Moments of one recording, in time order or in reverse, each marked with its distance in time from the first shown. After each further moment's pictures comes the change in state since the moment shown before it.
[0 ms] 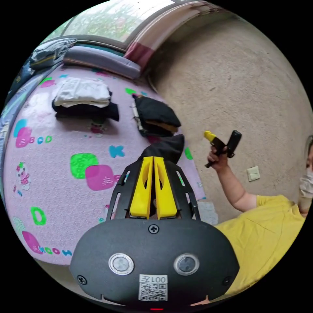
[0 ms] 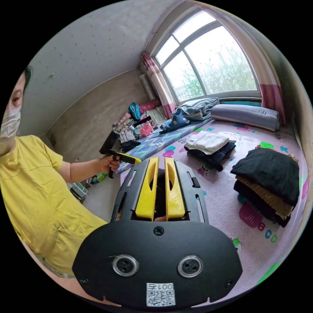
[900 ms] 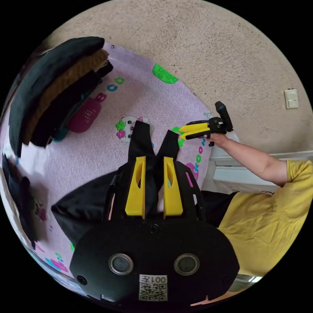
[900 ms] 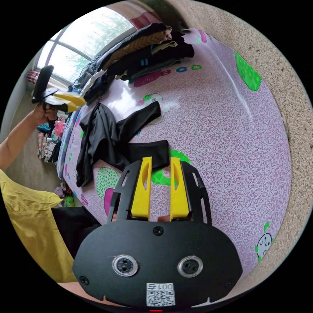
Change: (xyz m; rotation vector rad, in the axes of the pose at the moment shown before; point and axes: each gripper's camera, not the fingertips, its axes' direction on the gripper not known) left arm 0.104 -0.115 0.382 -0.795 -0.019 0.617; right arm 0.204 0.281 -0.052 -0.313 0.513 0.731
